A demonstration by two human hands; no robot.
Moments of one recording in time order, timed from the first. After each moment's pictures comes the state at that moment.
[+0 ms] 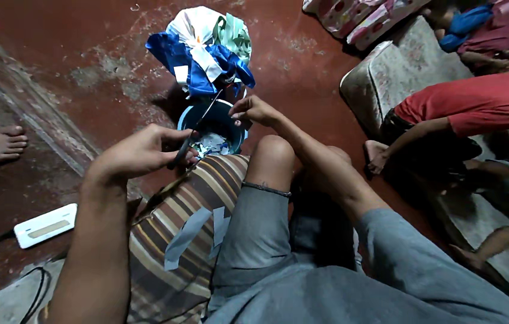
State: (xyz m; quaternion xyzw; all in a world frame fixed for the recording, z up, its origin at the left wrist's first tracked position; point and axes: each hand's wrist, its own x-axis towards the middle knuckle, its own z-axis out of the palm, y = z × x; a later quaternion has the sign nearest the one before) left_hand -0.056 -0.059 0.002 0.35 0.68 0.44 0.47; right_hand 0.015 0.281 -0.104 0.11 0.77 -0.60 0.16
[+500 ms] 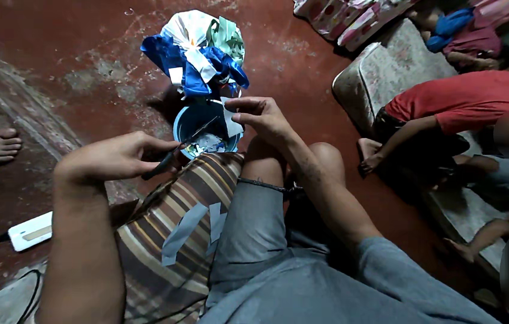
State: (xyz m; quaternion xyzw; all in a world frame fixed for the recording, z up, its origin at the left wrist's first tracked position) left_hand -0.068 -0.083 0.011 0.41 0.68 0.33 0.51; right_hand 0.079 0.221 -0.021 0.02 0.69 -0.73 -0.05
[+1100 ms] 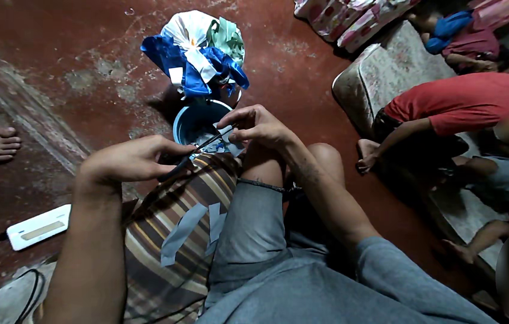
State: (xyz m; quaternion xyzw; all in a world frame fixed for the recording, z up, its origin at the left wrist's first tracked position) left_hand -0.057 -0.068 -0.001 0.48 0.64 0.35 0.49; right_hand 0.079 0.219 -0.017 -0.07 0.68 -0.72 0.08
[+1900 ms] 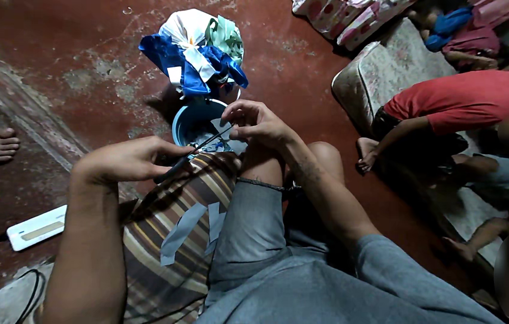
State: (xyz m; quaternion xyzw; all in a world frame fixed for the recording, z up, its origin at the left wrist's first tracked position) left_hand -0.060 -0.070 0.001 0.47 0.60 0.36 0.53; right_hand 0.080 0.221 -0.015 -0.10 0.64 -0.76 0.07
